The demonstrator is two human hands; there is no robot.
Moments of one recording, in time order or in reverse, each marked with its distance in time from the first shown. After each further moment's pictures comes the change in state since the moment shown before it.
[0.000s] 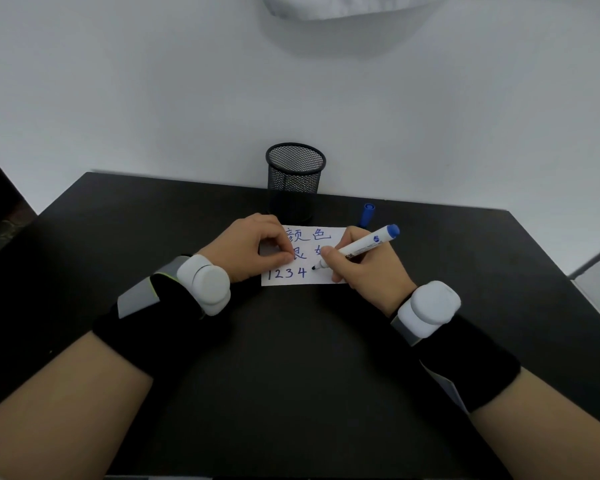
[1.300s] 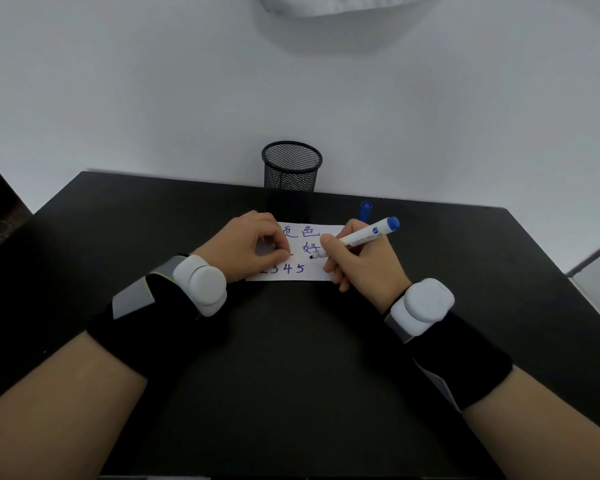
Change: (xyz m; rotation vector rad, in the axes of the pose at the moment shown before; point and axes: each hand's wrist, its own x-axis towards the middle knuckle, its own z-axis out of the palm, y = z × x) left_hand 0.000 0.001 0.001 0.029 0.012 -0.002; right_hand 0.001 -0.006 0.002 0.088 0.040 0.052
